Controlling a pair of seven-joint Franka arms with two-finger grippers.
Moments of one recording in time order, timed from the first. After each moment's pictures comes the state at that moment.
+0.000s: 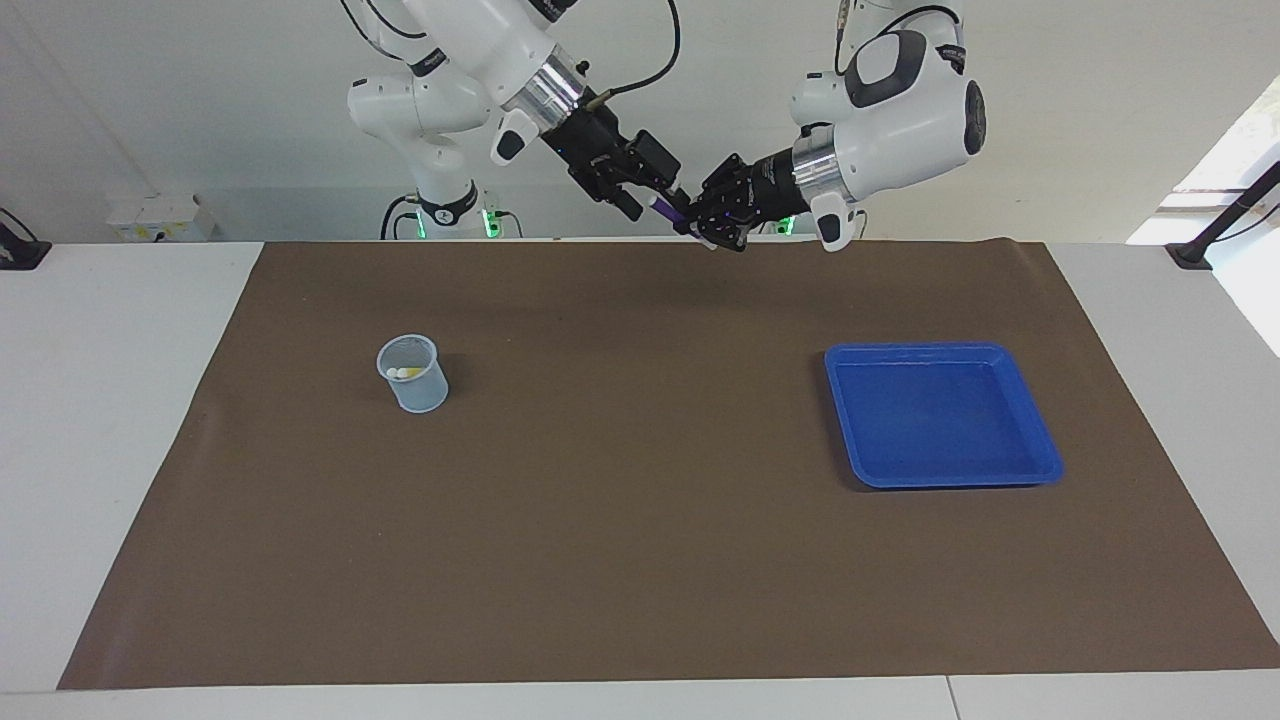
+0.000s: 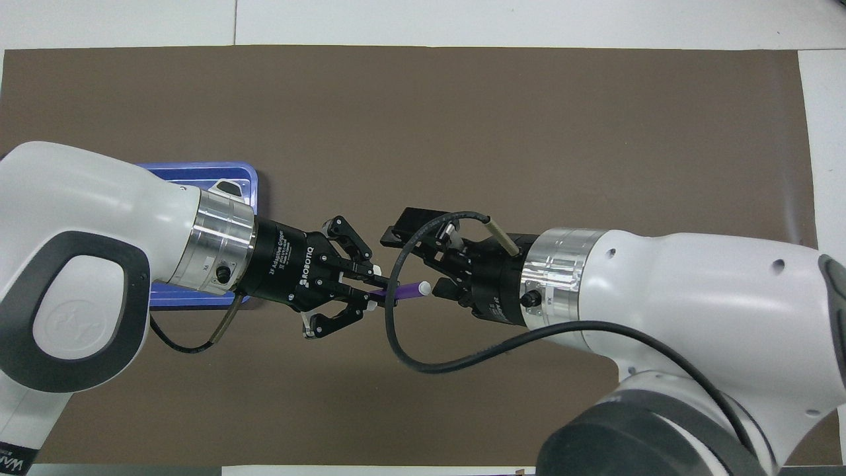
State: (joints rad) left arm -0.36 -0.10 -0.07 -1.94 -0.97 1.78 -1.68; right arm 0.13 -0.19 0.39 -1.95 0.75 2.20 0.85
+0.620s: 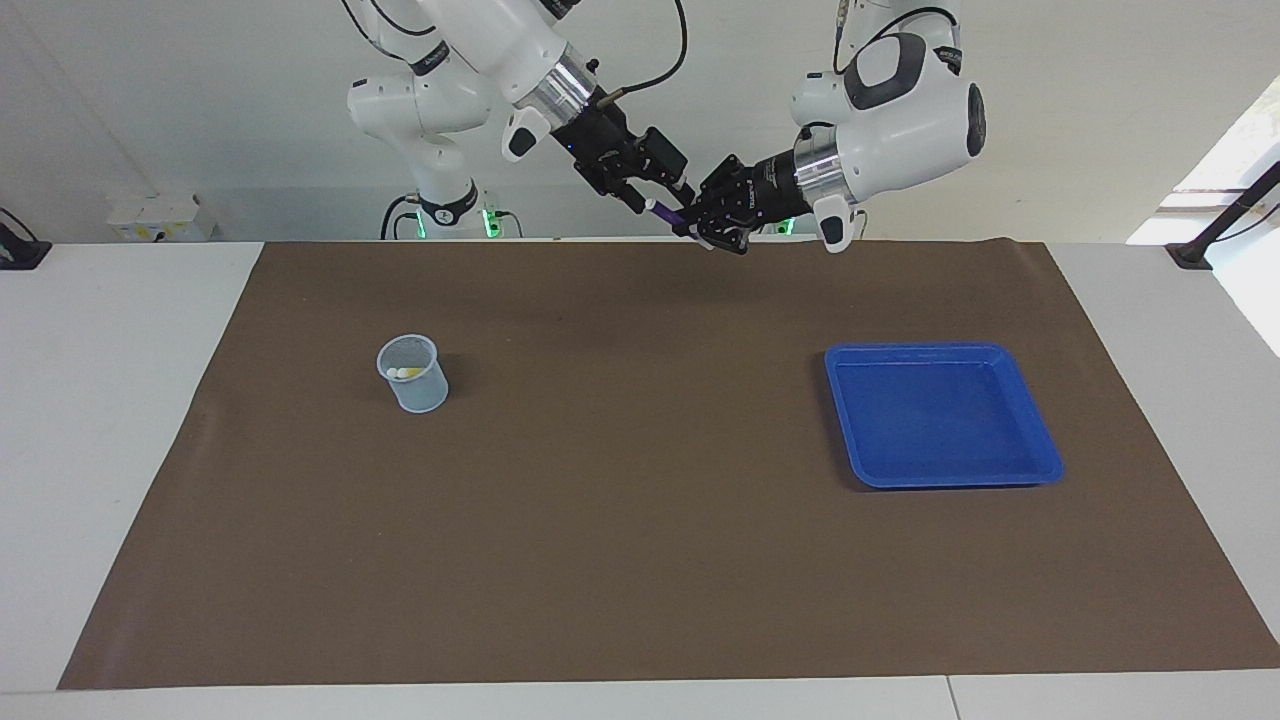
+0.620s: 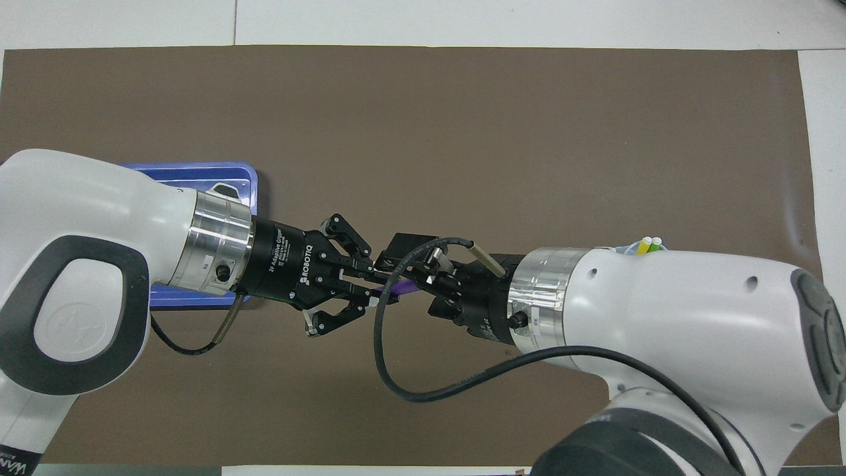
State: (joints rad) left arm -0.36 -0.11 -0.06 -1.95 -0.99 1.80 -1.71; right arm 0.14 -0.21 0.39 -1.97 0.75 2.16 0.85
